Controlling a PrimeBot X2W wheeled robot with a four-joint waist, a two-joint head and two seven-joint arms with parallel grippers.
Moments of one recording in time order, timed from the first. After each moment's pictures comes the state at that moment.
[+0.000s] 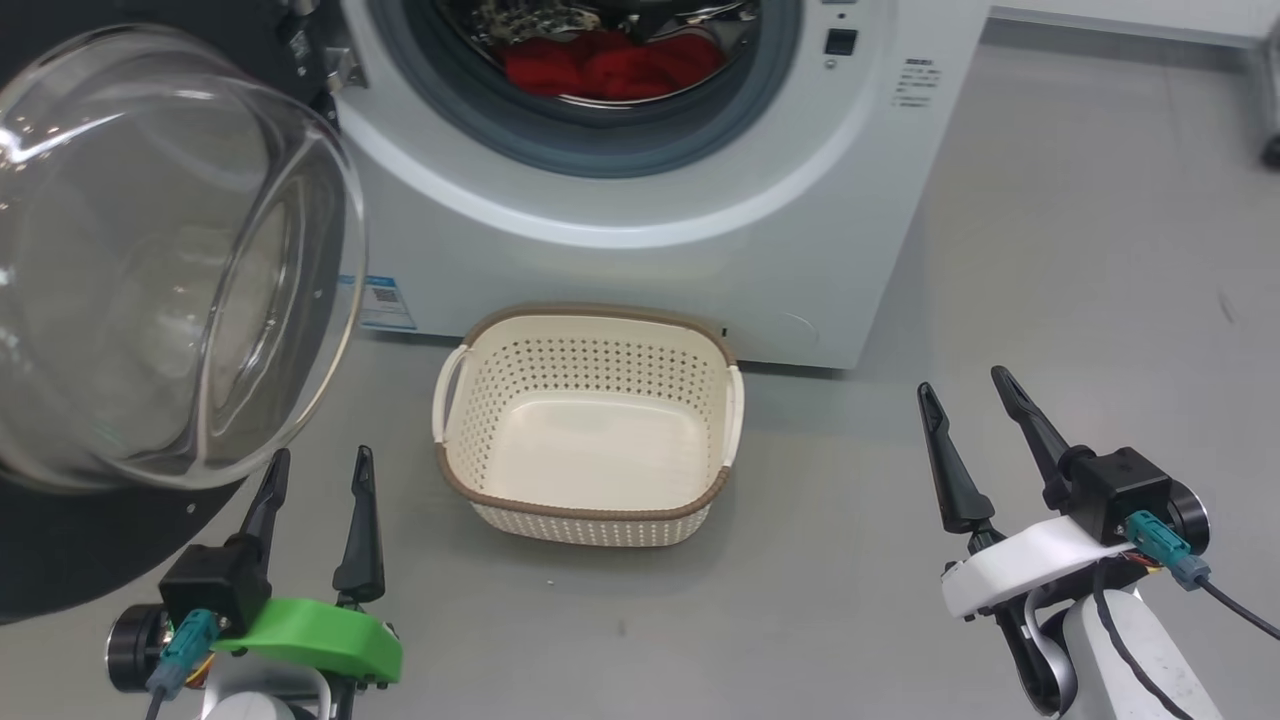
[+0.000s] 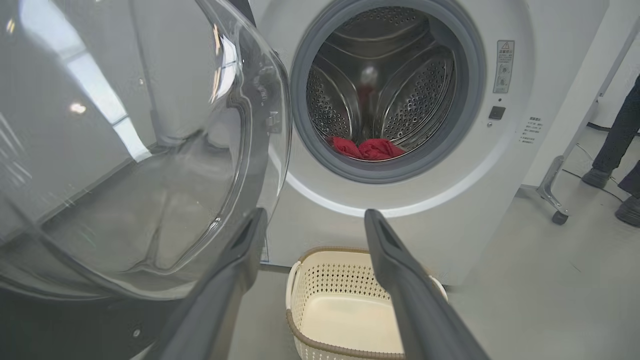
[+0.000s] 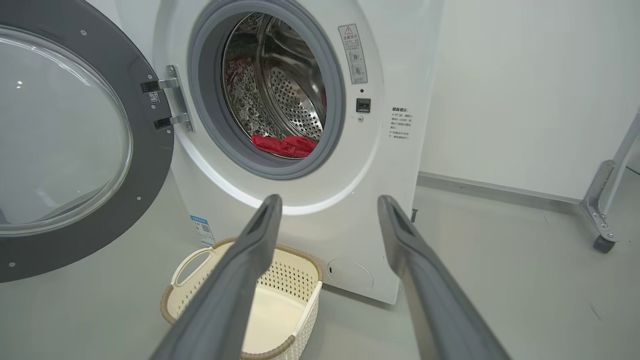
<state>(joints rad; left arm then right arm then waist) -0.07 0.09 -0.19 0.17 -0.38 0.08 -0.22 -0.13 -0.07 0.13 0.26 0.19 0.12 -0.26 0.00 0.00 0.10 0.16</state>
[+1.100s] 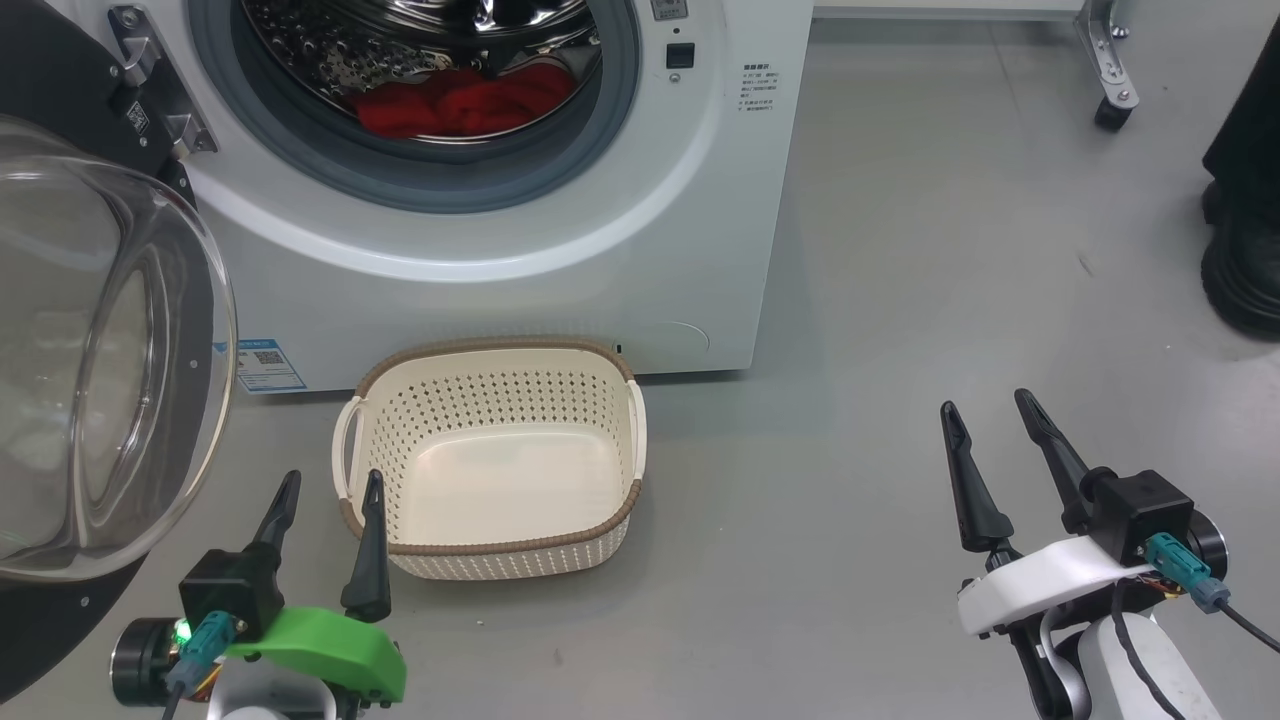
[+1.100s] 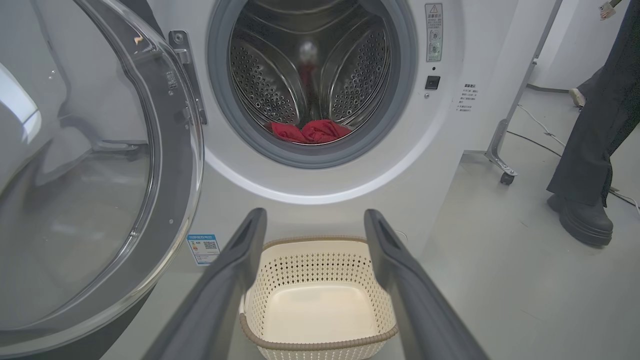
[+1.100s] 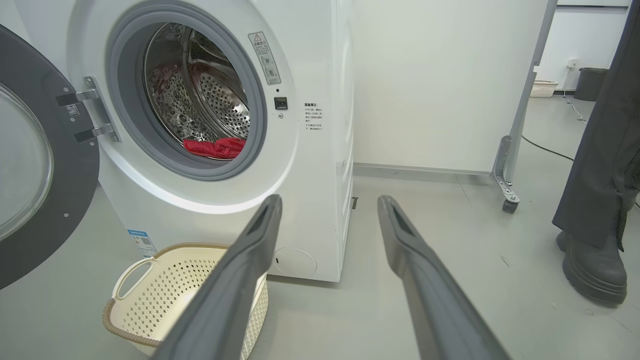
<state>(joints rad) -0.04 0.10 -0.20 0.15 -0.35 0.10 -0.14 -0.09 -0.06 0.09 0.25 0.20 0.12 -0.26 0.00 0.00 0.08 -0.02</state>
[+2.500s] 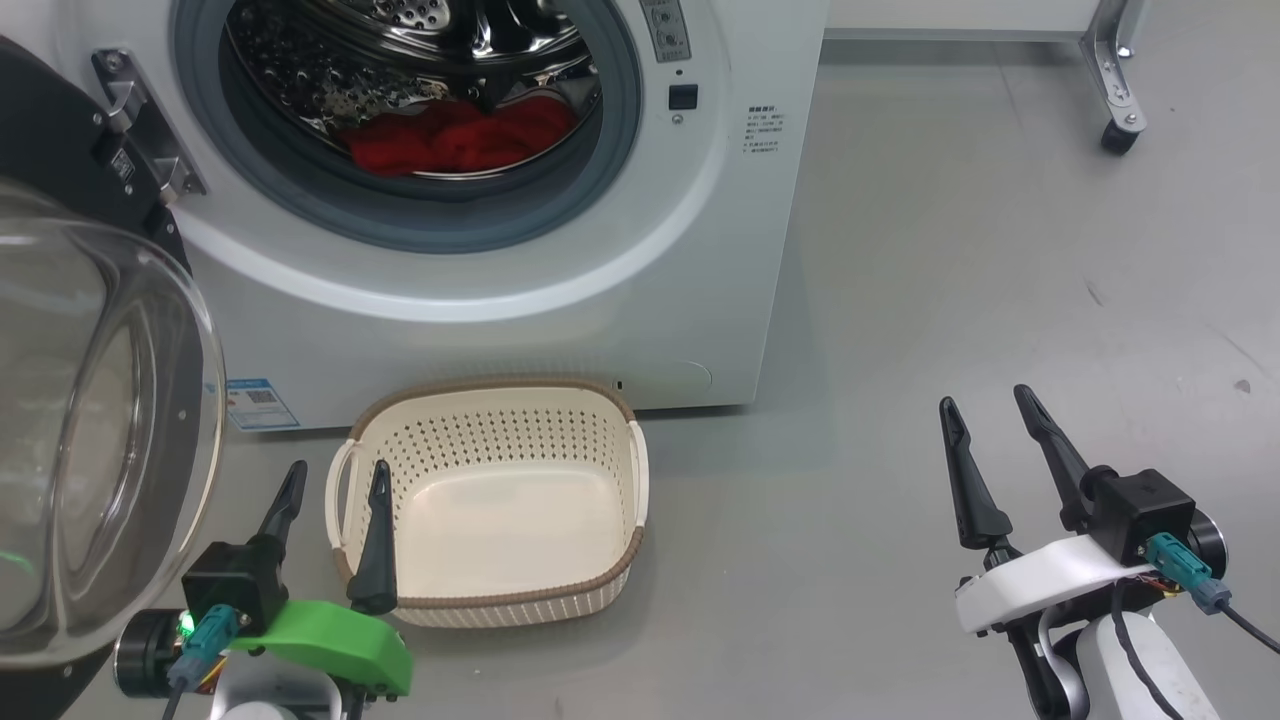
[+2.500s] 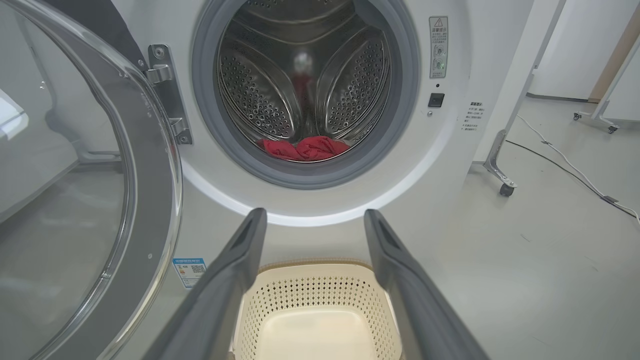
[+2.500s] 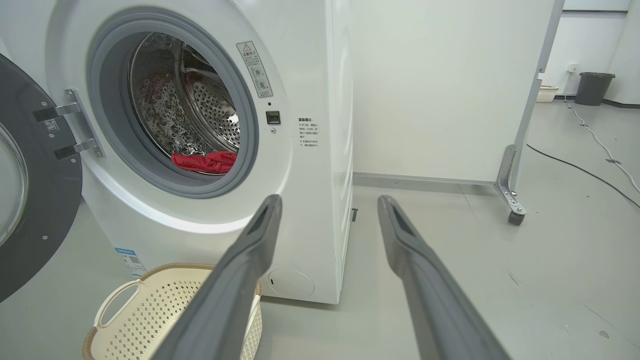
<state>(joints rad) -0.04 0.09 -0.20 0.12 -0.35 0.10 -0.12 -0.09 -0.05 0.08 0.23 0.20 0.12 -0.26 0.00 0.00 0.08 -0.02</state>
